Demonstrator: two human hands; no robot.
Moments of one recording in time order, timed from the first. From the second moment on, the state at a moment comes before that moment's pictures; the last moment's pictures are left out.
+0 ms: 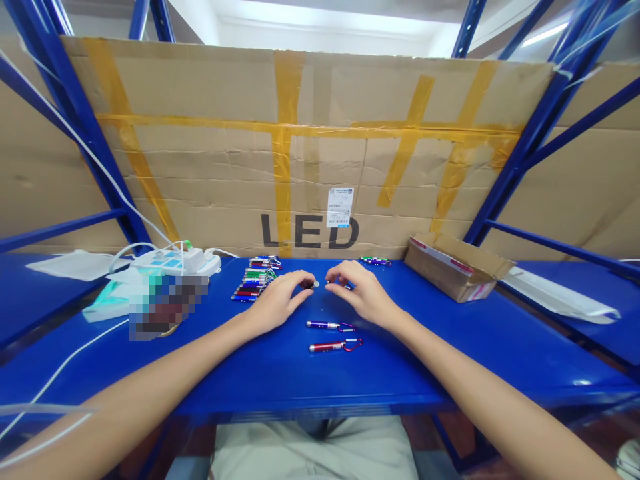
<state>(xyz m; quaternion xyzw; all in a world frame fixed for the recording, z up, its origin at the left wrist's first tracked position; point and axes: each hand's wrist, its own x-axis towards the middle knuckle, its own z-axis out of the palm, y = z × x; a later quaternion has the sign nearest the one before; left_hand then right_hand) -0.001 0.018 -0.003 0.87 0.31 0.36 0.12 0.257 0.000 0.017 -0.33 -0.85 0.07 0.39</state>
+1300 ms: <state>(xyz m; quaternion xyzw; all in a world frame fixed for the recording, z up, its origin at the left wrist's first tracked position) 0.000 0.012 0.000 0.89 0.28 0.36 0.05 0.251 -0.002 0.013 -0.28 -0.87 0.01 0.41</state>
